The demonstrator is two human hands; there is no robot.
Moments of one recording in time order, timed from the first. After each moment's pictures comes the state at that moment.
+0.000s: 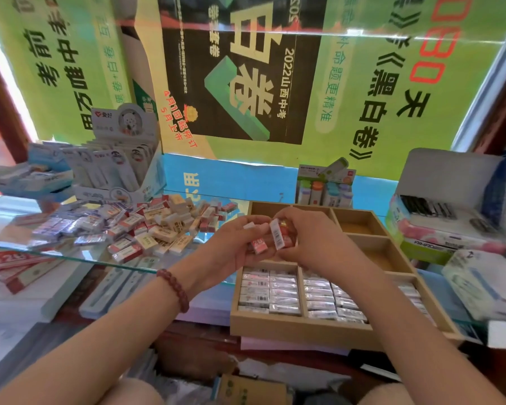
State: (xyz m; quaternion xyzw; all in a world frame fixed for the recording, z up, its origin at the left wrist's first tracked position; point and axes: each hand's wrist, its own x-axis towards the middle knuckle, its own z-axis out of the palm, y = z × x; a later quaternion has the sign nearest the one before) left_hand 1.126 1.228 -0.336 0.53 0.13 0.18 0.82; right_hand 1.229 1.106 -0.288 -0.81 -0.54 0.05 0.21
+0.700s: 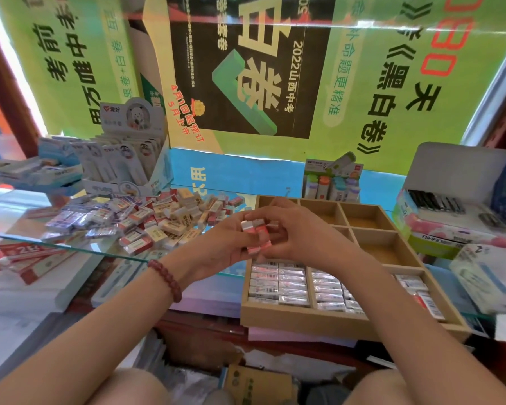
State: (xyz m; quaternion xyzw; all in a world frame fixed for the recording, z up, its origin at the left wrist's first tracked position) left_hand 1.102 1.237 -0.331 0.59 0.12 0.13 0.79; right_hand 1.221 1.124 -0.295 -0.71 -0.66 0.08 0.24
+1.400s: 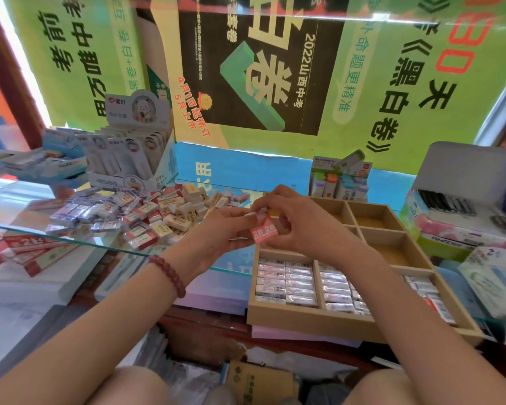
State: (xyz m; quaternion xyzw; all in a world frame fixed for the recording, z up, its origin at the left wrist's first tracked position) left_hand 1.098 1.250 -0.332 0.63 0.24 0.20 0.71; right_hand 1.226 1.141 -0.299 -0.70 -0.68 0.02 0.24
